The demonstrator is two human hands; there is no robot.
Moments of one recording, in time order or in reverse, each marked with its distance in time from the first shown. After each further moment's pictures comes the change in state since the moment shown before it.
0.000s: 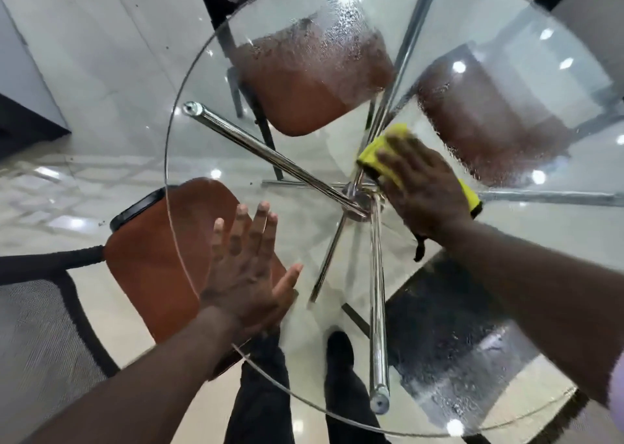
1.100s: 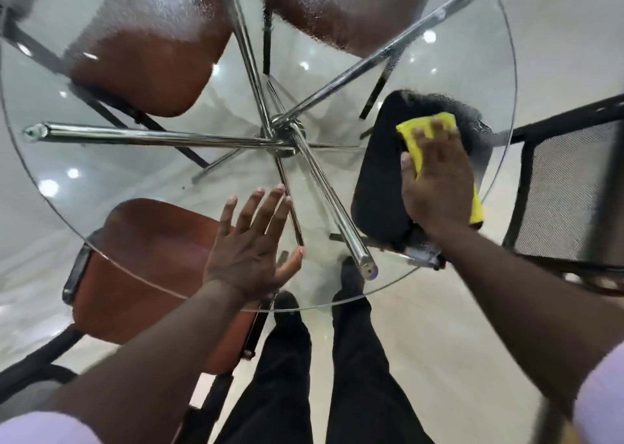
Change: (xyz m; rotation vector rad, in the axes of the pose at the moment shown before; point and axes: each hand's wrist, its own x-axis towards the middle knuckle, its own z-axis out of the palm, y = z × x) left_hand -0.022 0.038 0.008 0.080 0.002 0.668; right_hand -0.254 -0.092 -0.020 -0.041 0.153 1.053
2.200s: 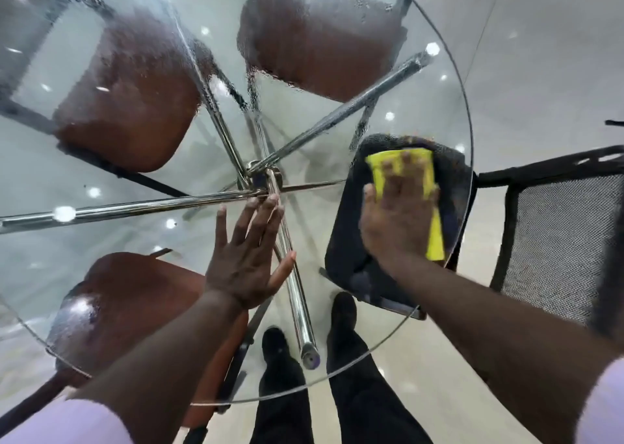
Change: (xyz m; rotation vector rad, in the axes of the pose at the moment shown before) left_hand 0.153 0.046 -0.014 0.074 0.066 -0.008; right_hand 0.091 0.026 0.012 0.028 -0.108 0.035
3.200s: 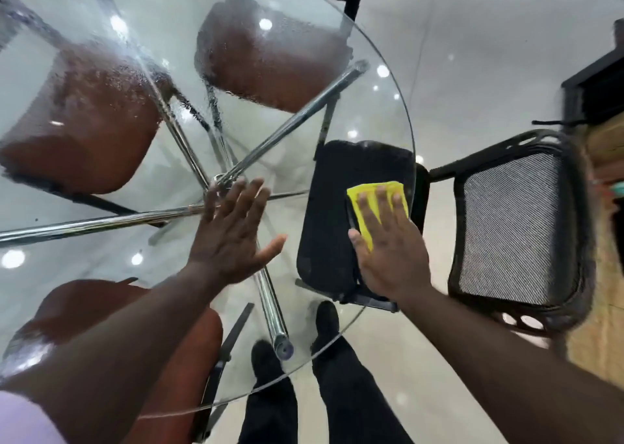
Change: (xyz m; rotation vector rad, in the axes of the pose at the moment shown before) left_hand 0.040 0.022 -0.019 -0.046 -0.023 0.098; right_hand -0.090 0.069 -0.026 0.004 -0.129 -0.039
